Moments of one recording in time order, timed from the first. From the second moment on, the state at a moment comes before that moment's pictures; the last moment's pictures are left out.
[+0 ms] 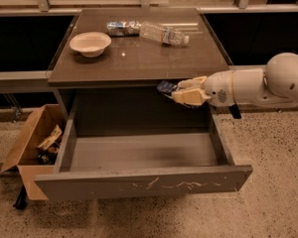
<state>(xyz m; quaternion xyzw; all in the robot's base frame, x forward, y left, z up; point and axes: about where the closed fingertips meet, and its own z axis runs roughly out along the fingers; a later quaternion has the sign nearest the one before) 0.606 -0.107 0.828 -0.40 0.73 0.34 0.43</state>
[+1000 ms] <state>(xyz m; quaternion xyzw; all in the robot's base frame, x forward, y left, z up) 0.575 -0.073 0.674 -0.52 0.75 0.31 0.26</state>
